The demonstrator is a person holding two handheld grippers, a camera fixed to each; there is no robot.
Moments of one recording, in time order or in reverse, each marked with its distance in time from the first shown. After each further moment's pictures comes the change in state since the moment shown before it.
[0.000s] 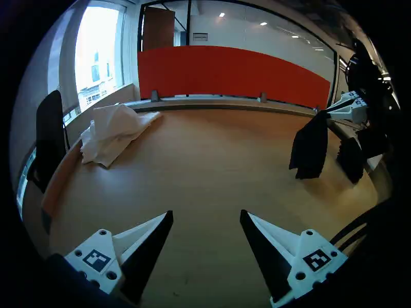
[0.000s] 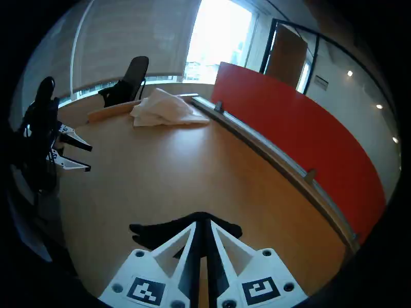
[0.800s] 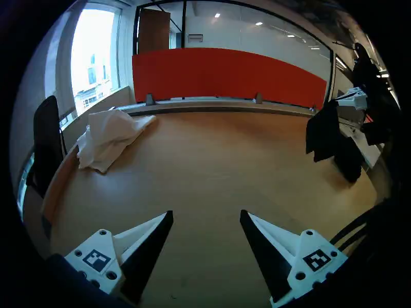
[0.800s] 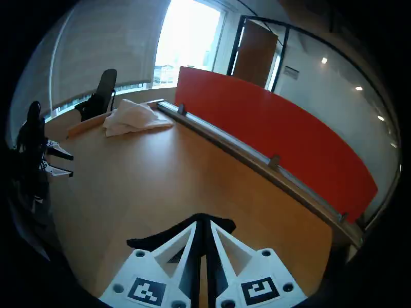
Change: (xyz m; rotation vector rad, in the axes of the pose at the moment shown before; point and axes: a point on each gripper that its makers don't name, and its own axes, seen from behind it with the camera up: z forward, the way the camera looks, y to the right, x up) left arm 0.011 0.011 0.000 -0.019 0.005 0.020; right arm -0.022 0.095 -0.065 -0.144 0.011 0.122
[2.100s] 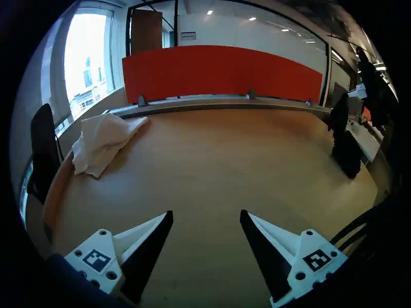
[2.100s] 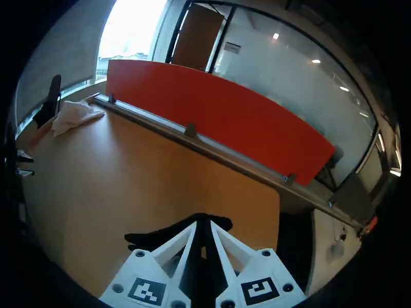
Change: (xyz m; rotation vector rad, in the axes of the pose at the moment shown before) left arm 0.007 0.026 0.005 -0.009 -0.022 0.043; right arm -0.086 0.205 -0.095 -0.305 -0.129 0.156
